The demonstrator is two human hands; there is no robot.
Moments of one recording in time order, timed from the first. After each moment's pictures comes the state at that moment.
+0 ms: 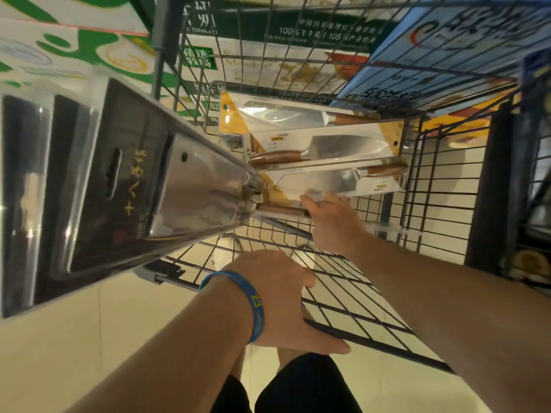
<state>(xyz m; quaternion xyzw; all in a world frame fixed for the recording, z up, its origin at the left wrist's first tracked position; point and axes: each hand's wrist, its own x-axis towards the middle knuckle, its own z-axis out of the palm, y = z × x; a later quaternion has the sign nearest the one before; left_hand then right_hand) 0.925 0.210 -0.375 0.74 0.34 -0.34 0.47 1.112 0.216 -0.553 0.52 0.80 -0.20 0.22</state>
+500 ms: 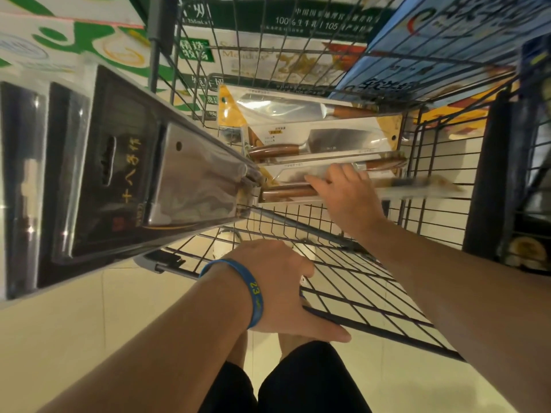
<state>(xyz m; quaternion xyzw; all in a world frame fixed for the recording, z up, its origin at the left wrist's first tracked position) 0.924 0.202 -0.374 0.76 0.34 -0.31 0.46 1.133 0.231 -0.530 0.50 0.86 -0.02 0.12</state>
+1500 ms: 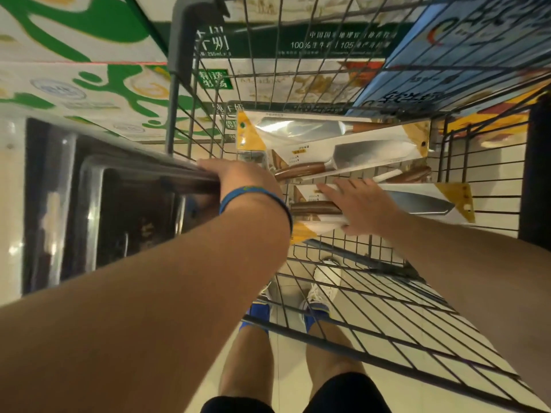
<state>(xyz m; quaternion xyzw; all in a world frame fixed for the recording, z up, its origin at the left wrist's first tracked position) 0.921 0.292 -0.394 0.67 0.50 -0.54 0.09 1.139 0.265 -0.584 0.42 0.86 -0.10 0.26</state>
